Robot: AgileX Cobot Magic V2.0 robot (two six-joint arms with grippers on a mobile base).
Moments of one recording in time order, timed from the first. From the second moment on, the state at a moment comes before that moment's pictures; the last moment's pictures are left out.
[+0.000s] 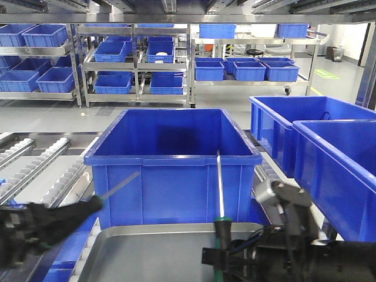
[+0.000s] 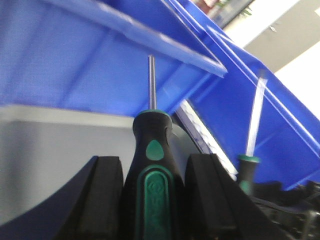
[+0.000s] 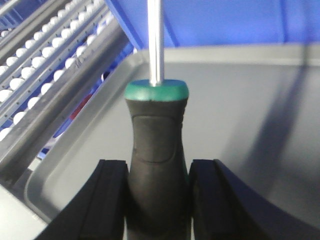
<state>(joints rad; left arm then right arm) -0.19 1.08 -0.75 -1.45 0.49 0.83 0.42 1.33 -0.84 1.09 0.39 -0.66</state>
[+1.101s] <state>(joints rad) -0.46 1.42 -0.75 -1.58 0.27 1.00 0.42 1.38 -0.84 1.15 0.29 -0.70</state>
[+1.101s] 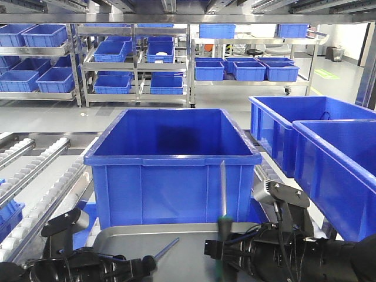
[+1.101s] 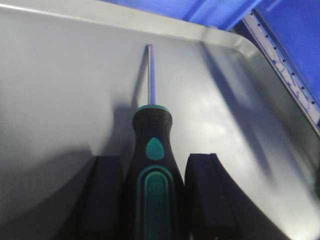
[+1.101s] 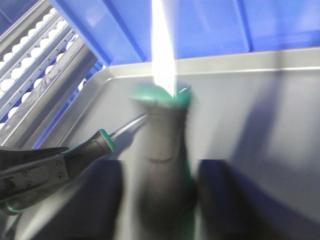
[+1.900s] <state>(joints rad) -0.46 1.29 -0.75 -1.58 0.20 1.13 0.42 1.38 -0.84 1.15 0.31 -0.70</state>
